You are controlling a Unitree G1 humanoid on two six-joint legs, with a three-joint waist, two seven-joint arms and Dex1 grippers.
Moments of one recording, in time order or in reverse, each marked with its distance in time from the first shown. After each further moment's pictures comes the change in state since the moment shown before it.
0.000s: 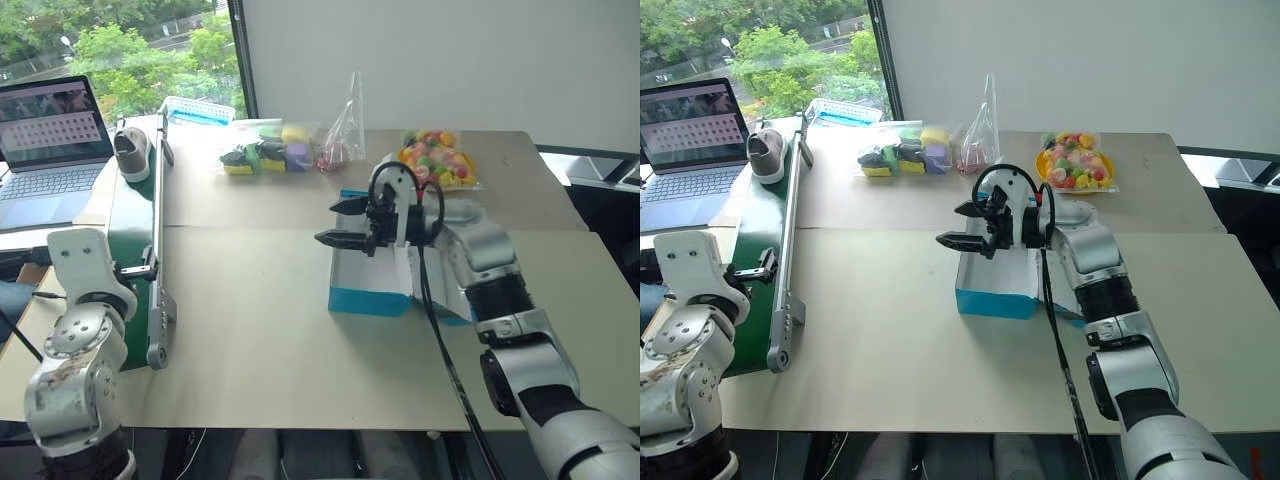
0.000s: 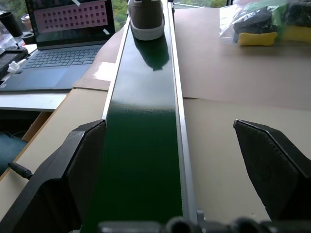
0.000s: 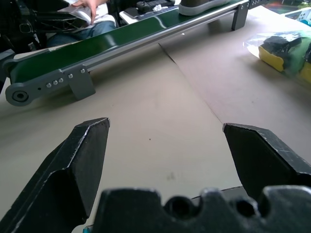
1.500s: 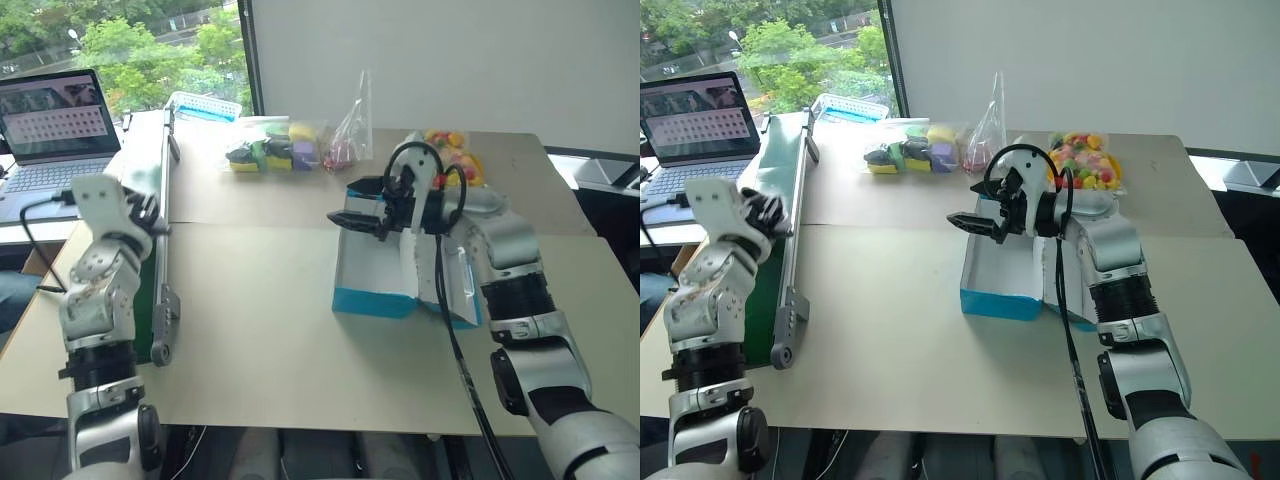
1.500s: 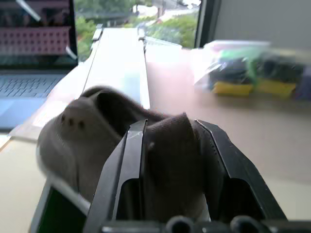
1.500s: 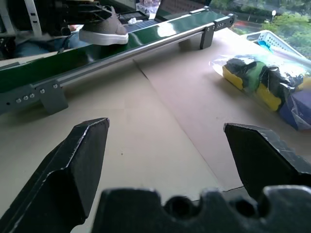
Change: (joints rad) left arm -0.408 0.083 -0.132 0.555 -0.076 -0.438 -0.195; right arm 0.007 -0.034 -0.064 -0.128 0.025 0.052 -0.098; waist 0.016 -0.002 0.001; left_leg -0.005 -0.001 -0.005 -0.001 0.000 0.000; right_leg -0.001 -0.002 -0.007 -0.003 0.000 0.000
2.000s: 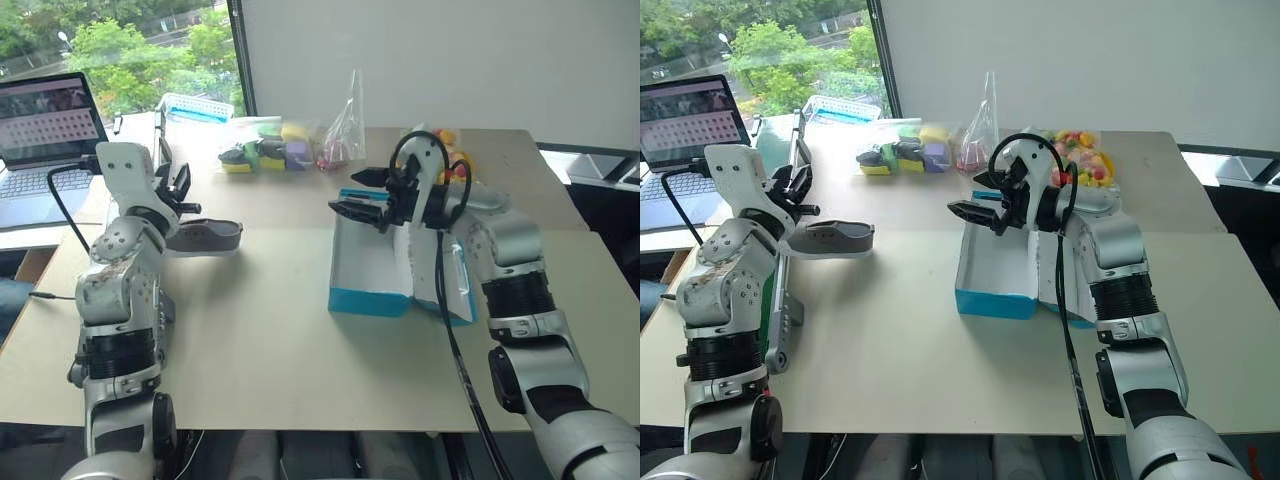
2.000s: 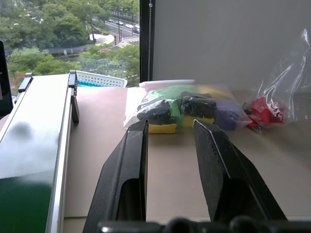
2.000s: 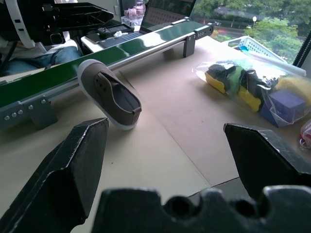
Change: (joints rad) left arm -0.010 -0.029 -0.041 -0.068 -0.019 0.071 0.019; right arm 0.000 0.000 -0.026 -0.003 0.024 0.011 -0.043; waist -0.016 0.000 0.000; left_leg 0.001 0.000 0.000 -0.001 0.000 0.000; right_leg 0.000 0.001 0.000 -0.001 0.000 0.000
